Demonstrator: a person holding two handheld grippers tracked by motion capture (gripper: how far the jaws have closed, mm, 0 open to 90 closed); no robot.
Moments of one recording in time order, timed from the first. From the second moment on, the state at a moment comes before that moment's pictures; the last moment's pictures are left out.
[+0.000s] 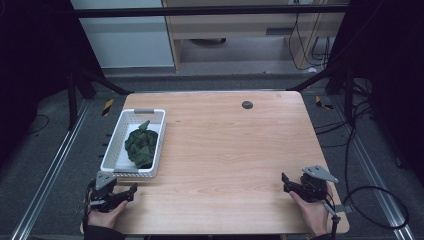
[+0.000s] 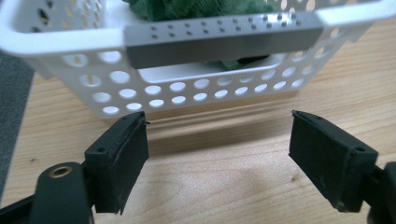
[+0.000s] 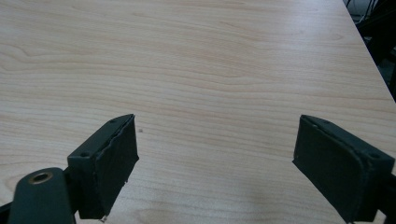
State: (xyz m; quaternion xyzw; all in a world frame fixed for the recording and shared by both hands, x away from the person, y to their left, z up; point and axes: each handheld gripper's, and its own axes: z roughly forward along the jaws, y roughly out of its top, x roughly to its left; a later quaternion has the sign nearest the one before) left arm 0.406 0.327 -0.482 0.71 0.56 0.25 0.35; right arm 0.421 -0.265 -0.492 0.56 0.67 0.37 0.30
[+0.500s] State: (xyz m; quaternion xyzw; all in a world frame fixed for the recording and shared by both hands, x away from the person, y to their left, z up) left arm 0.395 0.338 -0.455 0.68 0.57 0.26 0.38; right arm 0.418 -0.262 -0.488 0.57 0.67 0.37 0.31
